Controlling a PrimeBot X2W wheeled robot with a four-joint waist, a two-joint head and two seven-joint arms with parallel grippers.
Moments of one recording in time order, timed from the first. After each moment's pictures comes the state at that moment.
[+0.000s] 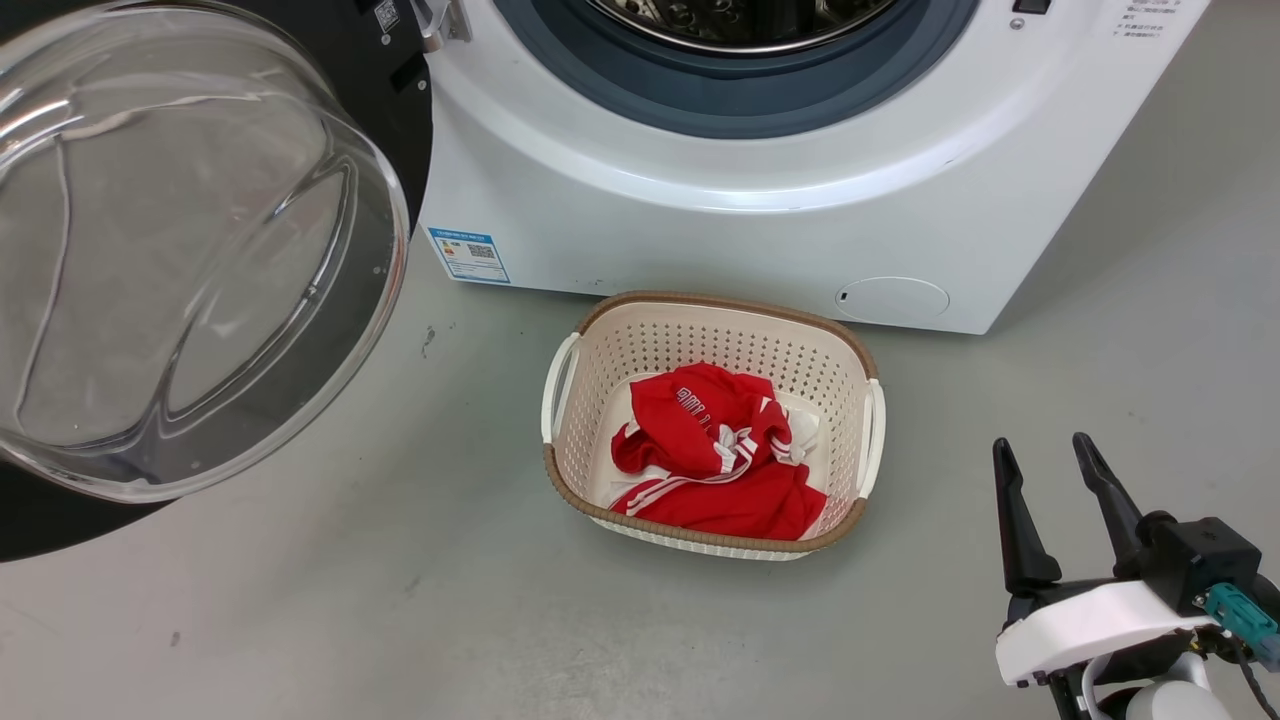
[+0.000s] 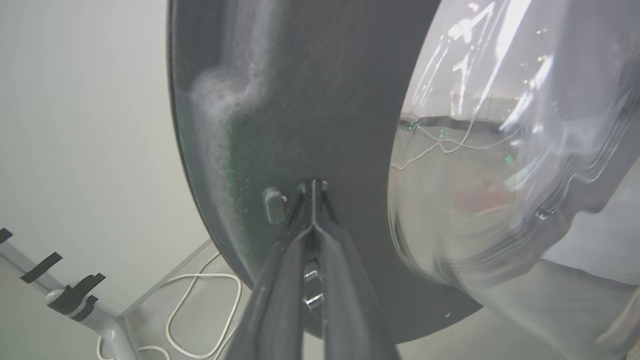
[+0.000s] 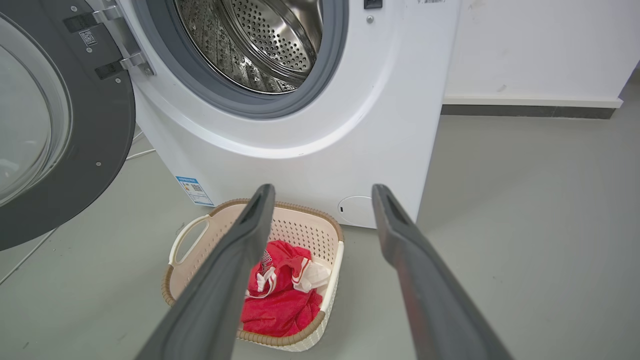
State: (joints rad) left arm -0.14 0.50 0.34 0.41 -0.33 0.07 -0.26; right arm -0.05 -0.05 -0.03 0.13 0.11 0.13 -0.18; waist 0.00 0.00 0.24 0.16
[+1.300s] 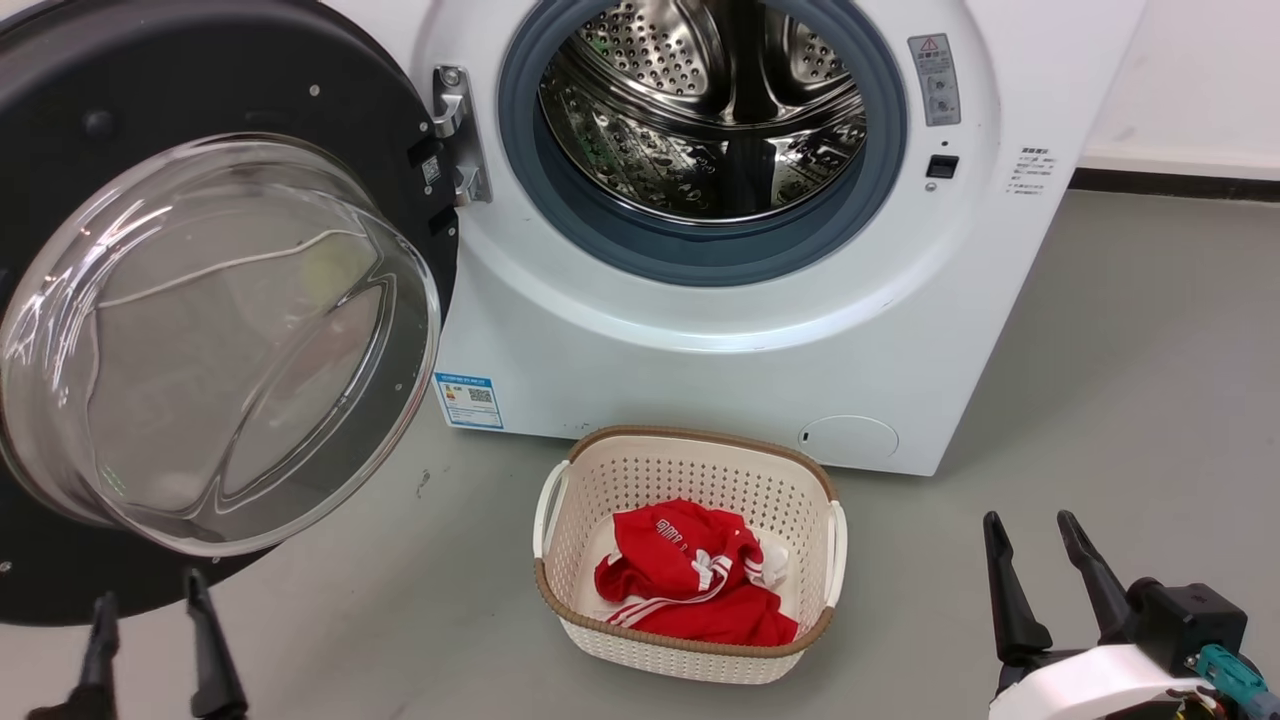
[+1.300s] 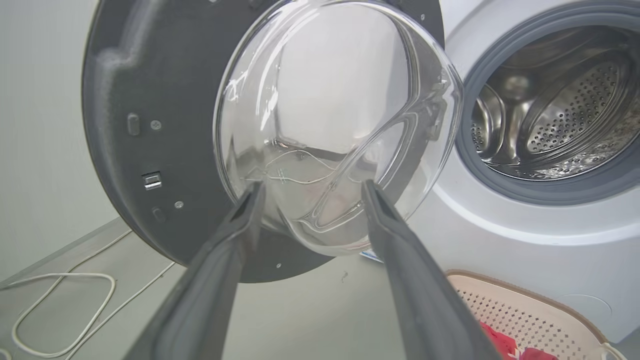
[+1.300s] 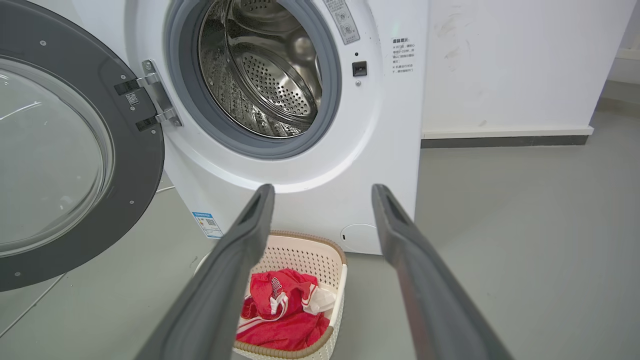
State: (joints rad) left arm 0.15 0.06 0.31 0.03 -0.14 -0.04 -0.26; right arm 0.04 -0.05 -0.02 0.17 0.19 0.13 -0.20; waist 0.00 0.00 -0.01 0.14
